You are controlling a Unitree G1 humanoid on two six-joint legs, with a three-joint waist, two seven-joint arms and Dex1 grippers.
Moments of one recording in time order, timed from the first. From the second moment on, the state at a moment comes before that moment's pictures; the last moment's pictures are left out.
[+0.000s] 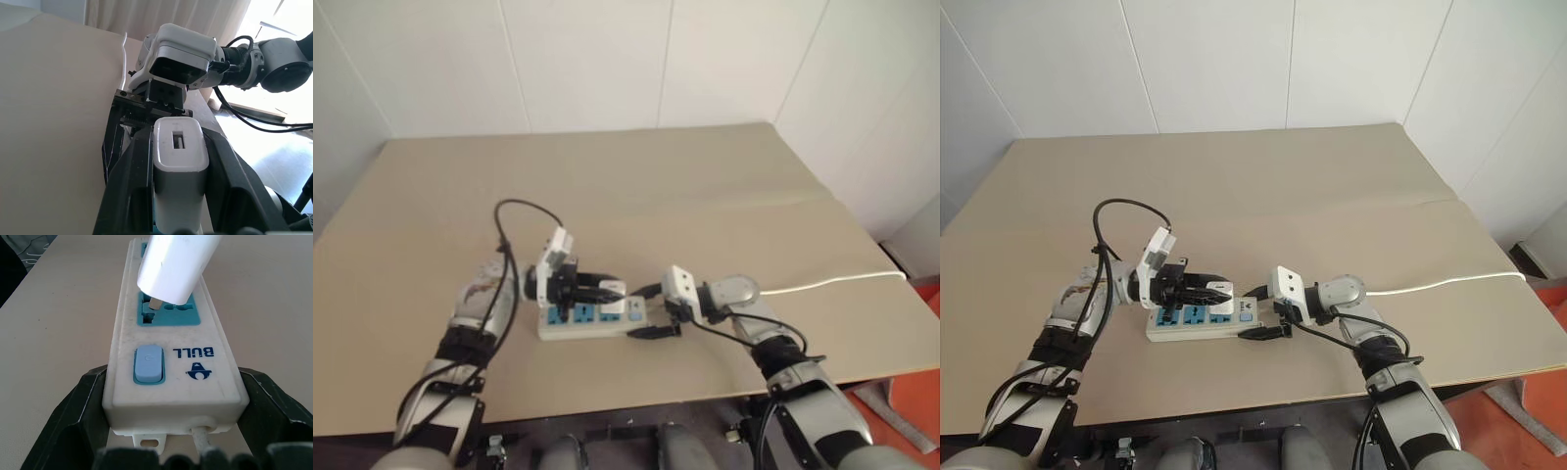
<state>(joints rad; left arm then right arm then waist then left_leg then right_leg) -0.62 0.46 -0.10 0.37 -0.43 0.35 -1.50 -0.65 -0.32 0.27 0.61 0.10 -0.21 1.35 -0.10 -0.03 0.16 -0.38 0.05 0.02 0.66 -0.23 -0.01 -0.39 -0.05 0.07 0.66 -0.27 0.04</state>
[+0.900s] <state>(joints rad) -0.59 0.43 -0.11 0.48 -0.38 0.04 -1.54 -0.64 -0.31 0.27 0.63 0.08 -0.23 1.33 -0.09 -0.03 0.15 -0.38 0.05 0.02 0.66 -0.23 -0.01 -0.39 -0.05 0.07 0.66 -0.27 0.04</state>
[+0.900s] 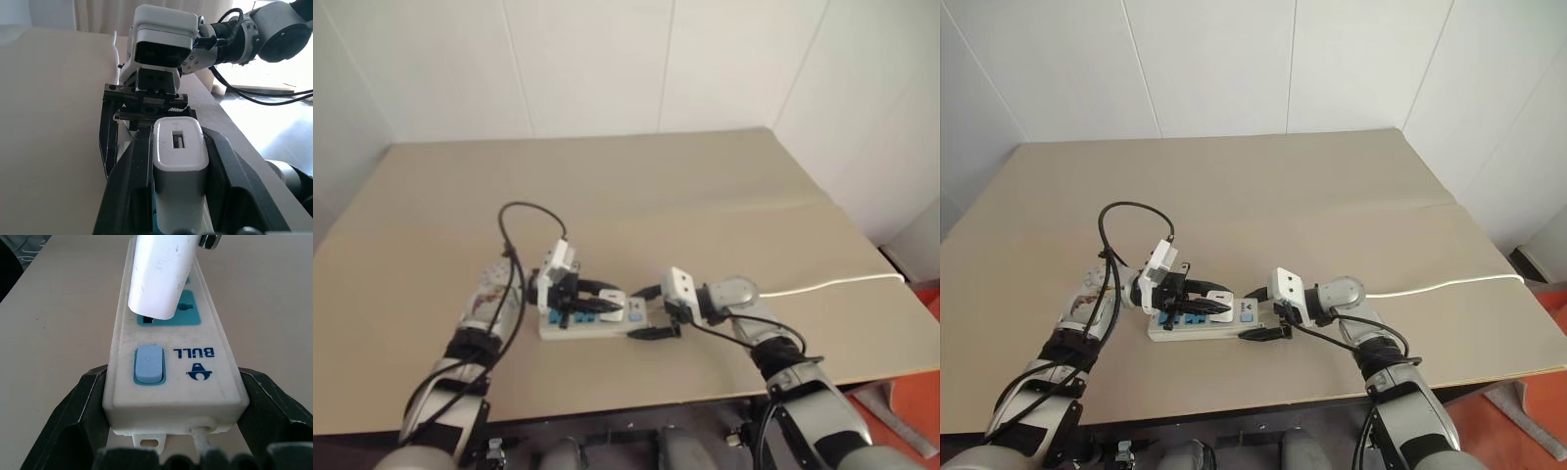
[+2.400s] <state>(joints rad) -0.51 0.48 -0.11 0.55 -0.32 -0.18 -1.46 -0.62 -0.30 0.29 0.65 0.06 -0.30 1.32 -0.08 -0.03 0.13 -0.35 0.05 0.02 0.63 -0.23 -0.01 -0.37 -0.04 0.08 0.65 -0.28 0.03</state>
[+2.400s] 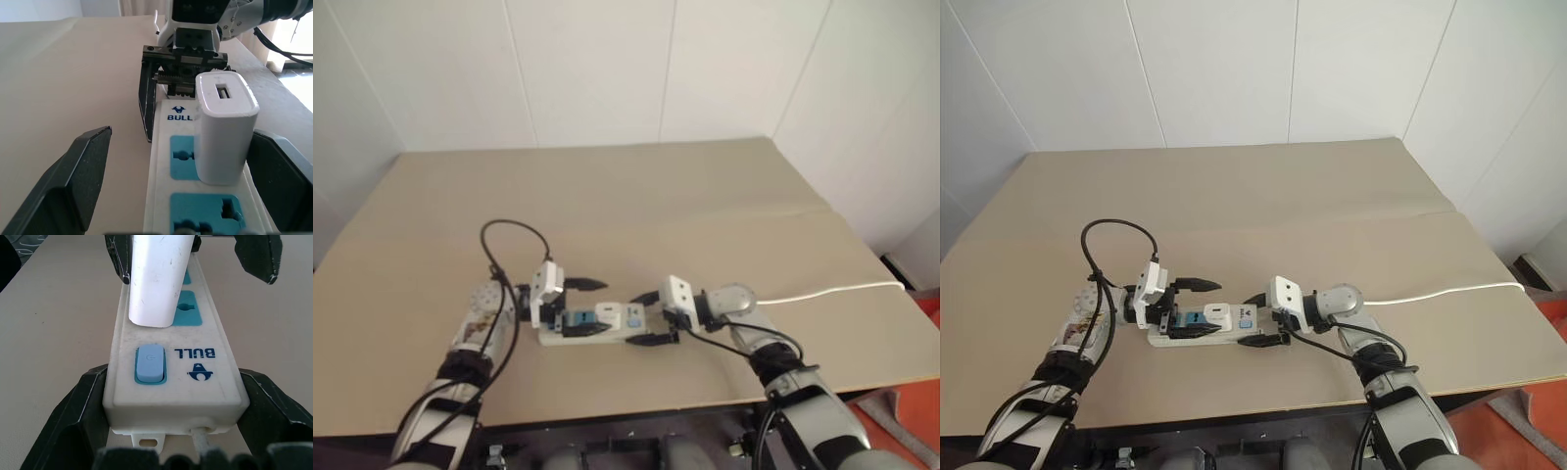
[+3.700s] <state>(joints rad) 0.03 0.99 0.34 0.21 -0.40 -0.09 -1.46 -0.31 -0.89 -0.06 0.04 0.36 0.09 1.44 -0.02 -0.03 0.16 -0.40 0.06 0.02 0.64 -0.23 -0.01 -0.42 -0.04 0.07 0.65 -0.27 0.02</state>
